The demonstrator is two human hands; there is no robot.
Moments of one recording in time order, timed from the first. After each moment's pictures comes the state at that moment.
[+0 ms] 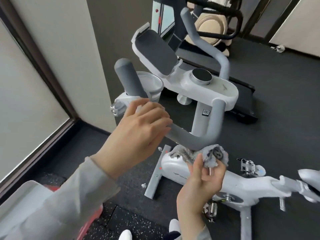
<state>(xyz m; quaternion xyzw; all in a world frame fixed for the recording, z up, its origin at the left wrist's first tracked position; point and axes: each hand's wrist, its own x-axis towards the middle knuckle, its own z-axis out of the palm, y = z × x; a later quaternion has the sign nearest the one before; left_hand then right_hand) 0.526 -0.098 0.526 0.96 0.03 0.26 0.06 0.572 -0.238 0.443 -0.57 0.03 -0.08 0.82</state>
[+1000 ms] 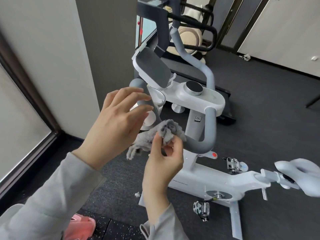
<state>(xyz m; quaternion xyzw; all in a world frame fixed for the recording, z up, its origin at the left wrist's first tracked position) 0.492 -0.036 0.555 0.94 0.04 0.34 0.08 0.522 -0.138 0.488 -0.64 0.00 -0.11 0.76</state>
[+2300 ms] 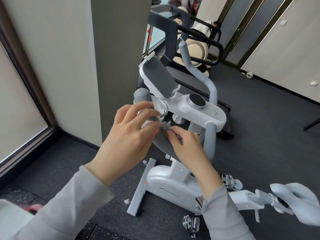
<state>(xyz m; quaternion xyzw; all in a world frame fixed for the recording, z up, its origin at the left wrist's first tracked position) 0.505 -0.056 0.540 0.93 0.08 0.35 0.08 0.641 -0.180 0.520 -0.83 -0.44 0.06 0.35</state>
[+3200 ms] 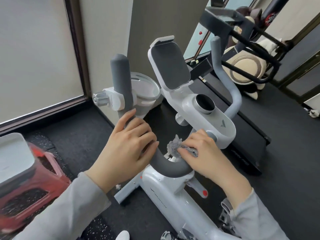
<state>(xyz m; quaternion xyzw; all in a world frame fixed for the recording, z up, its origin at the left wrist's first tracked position) 0.574 -0.160 0.500 0.91 0.30 0.27 0.09 0.774 -0.240 0.520 -0.73 -0.67 0.09 0.15</state>
